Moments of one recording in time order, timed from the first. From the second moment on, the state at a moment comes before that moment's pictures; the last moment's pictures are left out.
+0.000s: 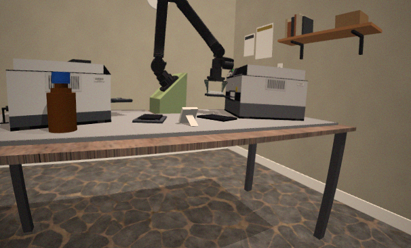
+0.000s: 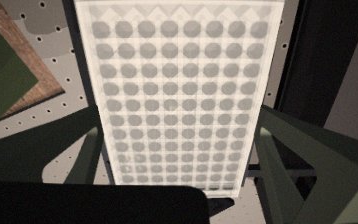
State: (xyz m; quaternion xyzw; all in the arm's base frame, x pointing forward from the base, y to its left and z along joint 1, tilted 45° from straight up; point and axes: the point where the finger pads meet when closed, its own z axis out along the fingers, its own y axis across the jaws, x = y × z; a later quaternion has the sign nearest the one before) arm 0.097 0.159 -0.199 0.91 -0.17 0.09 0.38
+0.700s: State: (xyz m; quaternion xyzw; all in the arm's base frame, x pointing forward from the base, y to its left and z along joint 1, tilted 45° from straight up) arm 0.097 0.158 -0.199 0.91 -0.17 0.09 0.38
